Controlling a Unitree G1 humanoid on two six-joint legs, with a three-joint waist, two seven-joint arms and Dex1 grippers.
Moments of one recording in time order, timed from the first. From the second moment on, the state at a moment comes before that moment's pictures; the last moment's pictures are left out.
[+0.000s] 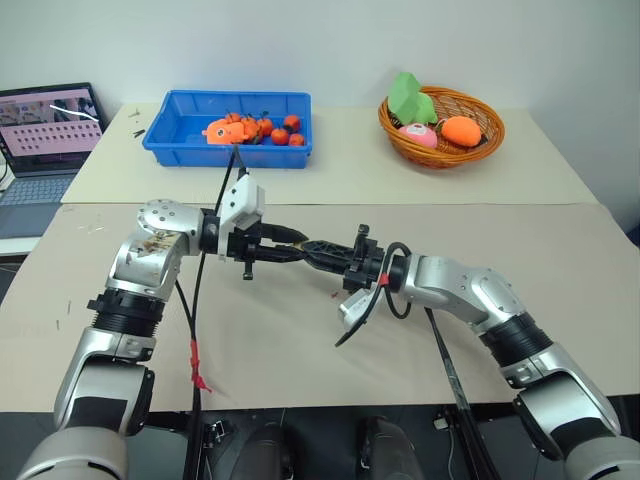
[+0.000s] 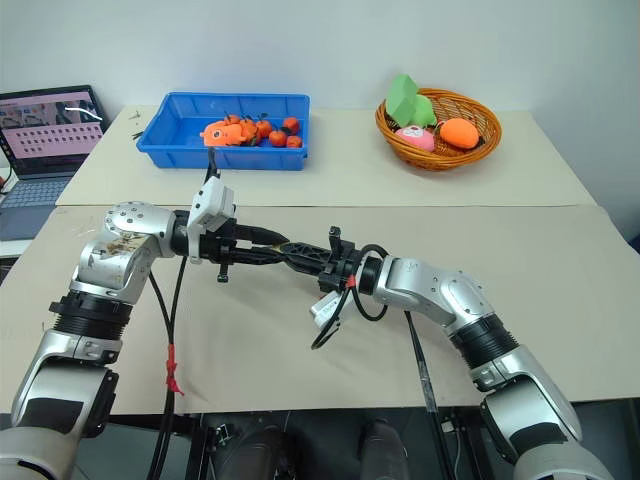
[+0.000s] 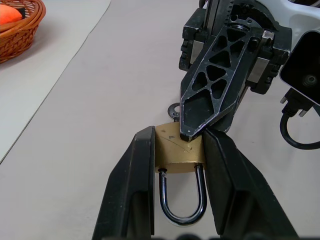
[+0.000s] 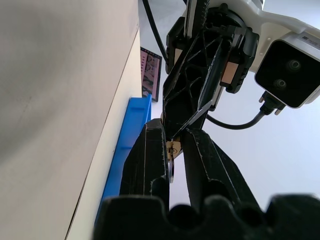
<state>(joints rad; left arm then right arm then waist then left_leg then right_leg) -0.78 0.60 -0.13 0.24 -0.32 0.30 -1.37 -0.71 -0.55 0.43 0.19 -0.94 -0.80 0.04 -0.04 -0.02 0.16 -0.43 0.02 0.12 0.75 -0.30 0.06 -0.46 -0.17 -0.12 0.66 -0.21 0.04</state>
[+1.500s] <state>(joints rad) -0.88 0.62 -0.01 0.31 -0.48 0.66 -1.32 -0.69 -0.56 0.42 0.17 -0.92 -0.76 0.06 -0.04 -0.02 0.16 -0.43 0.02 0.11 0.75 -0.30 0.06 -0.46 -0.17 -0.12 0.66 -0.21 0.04</state>
